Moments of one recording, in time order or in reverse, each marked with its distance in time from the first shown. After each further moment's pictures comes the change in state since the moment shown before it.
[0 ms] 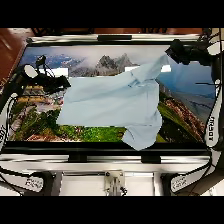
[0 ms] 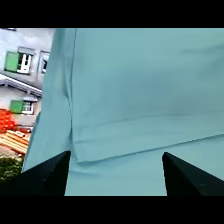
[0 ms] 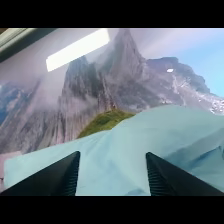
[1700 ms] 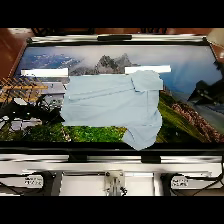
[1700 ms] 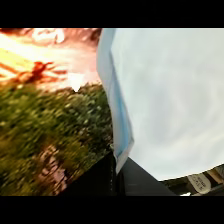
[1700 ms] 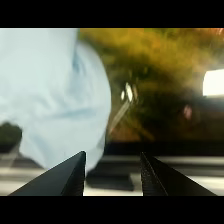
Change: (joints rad) left arm 0.262 0.101 -0.576 -0.283 -0.100 0.401; right arm -0.254 0.229 -0.266 -0.359 0.831 -0.061
